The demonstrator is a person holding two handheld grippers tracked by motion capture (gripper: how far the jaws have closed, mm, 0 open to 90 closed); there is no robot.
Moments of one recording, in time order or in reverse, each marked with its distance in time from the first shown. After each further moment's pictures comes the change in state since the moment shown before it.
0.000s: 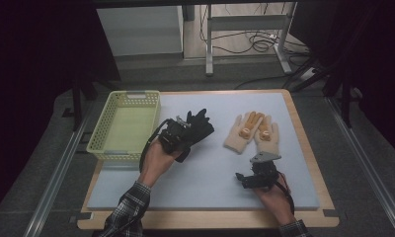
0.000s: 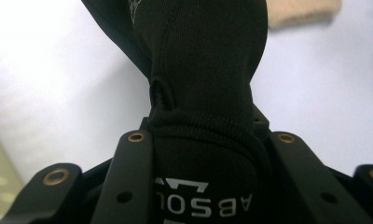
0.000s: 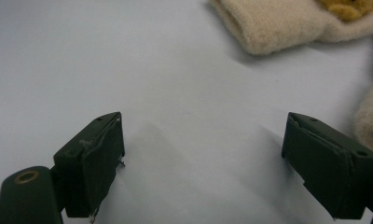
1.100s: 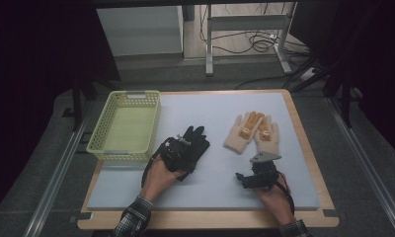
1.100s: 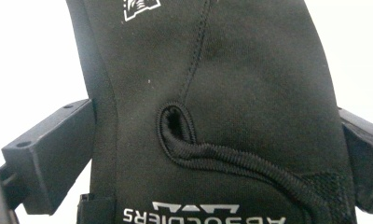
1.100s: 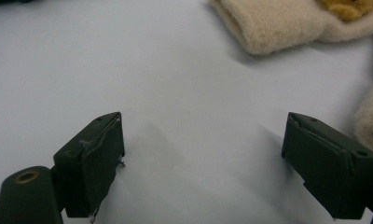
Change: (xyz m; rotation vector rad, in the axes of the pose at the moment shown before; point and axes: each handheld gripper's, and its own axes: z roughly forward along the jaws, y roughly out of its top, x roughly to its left) left arm -0.011 -0.053 0.058 0.104 -0.006 -0.042; right arm 0.000 0.000 0.000 0.001 0.000 0.002
